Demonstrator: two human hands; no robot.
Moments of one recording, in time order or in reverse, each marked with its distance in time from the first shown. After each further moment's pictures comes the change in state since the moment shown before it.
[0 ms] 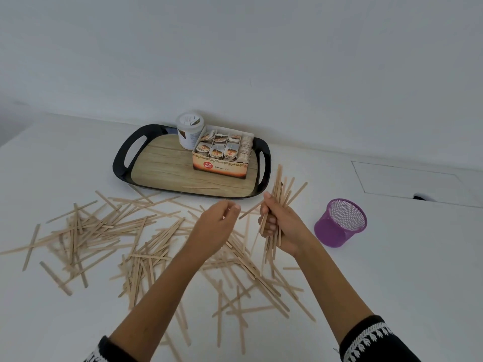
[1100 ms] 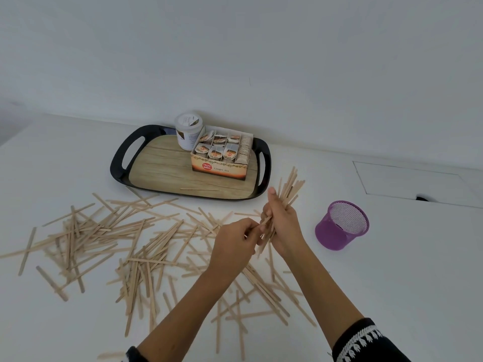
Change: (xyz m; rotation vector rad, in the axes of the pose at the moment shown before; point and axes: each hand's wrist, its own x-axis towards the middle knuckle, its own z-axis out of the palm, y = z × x) left_hand -0.009 -0.001 0.048 -0.116 0.057 0.123; right_hand 0.012 0.007 0.009 0.040 0.308 -0.138
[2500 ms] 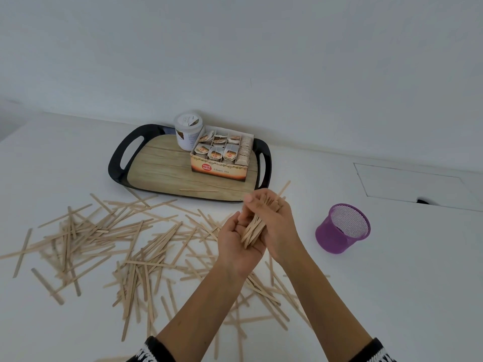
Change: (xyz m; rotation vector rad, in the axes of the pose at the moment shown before) left_hand 0.018 0.015 0.015 -1.708 0.021 -0.676; right_hand -0.035 -0.027 0.032 0.087 -0.262 -0.252
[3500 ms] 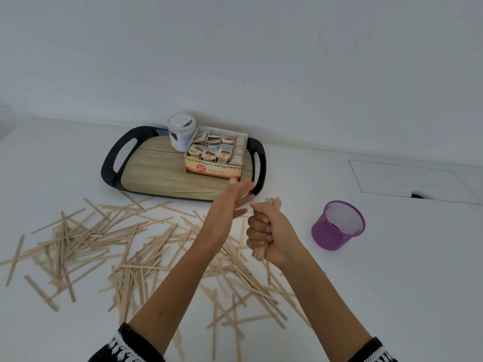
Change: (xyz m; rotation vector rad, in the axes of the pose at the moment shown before) left_hand 0.005 0.043 0.020 1.179 -0.166 0.441; right_hand 0.000 0.008 -0.025 0.192 0.040 0.502
